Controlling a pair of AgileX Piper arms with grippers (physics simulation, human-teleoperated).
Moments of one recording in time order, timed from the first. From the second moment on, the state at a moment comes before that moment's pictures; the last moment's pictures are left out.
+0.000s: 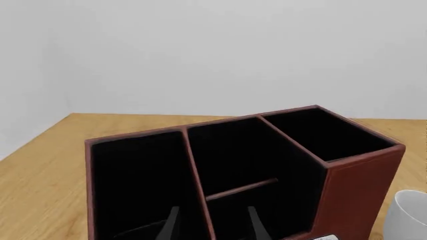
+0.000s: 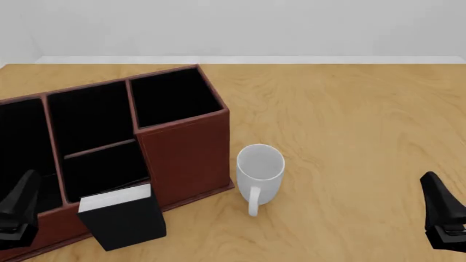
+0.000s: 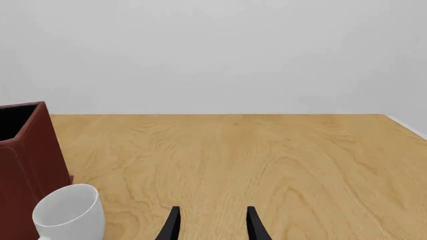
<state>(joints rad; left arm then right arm) 0.02 0.01 -0.01 0.00 -0.01 0.00 0.00 0.00 0.00 0.00</state>
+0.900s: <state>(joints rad) -0.26 0.34 -0.32 0.10 0.25 0.00 0.01 0.00 -0.01 0.00</state>
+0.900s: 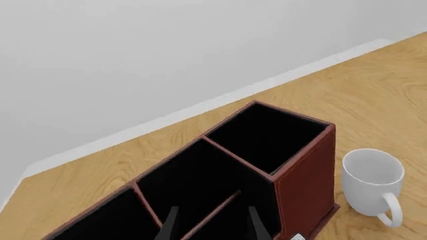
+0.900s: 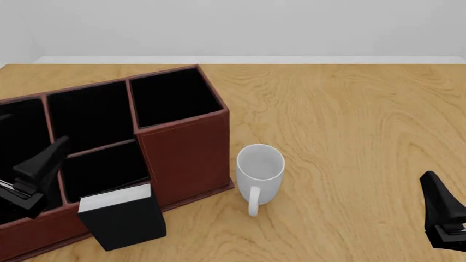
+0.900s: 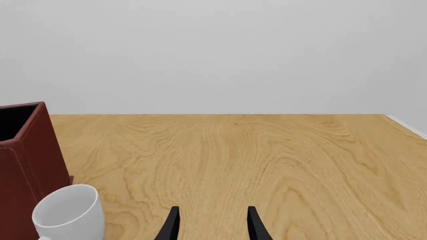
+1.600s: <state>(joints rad) -0.60 0.69 -0.67 0.66 0.43 0.00 0.02 0.00 -0.01 0.00</state>
